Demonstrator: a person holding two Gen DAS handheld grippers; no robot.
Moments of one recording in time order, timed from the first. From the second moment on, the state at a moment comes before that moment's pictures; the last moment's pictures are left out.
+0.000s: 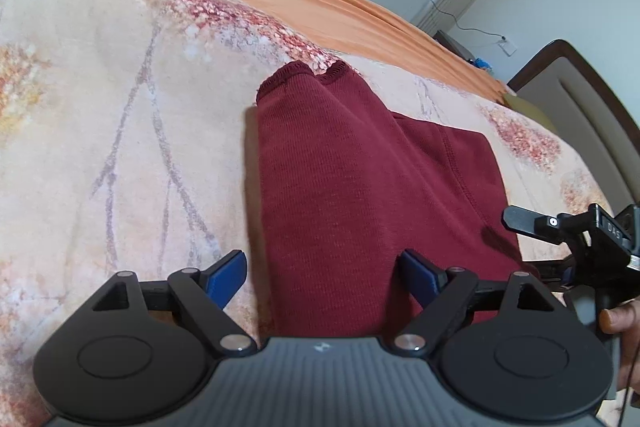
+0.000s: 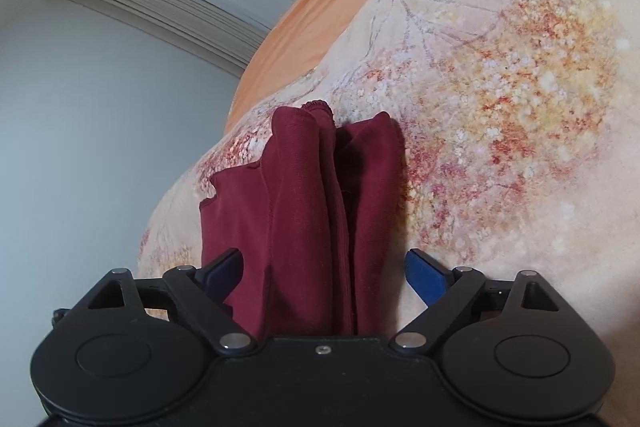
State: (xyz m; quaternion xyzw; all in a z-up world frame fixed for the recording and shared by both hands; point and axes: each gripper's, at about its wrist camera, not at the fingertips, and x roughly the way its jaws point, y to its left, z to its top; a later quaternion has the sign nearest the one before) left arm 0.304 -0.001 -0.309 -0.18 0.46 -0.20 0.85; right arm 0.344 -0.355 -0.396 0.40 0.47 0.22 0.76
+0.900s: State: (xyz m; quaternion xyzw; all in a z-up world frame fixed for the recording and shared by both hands) left arm 0.302 -0.014 -0.286 -0.19 0.45 -0.24 0.84; right arm 0.339 -0.328 -0.368 0.36 0.50 0.27 0.74
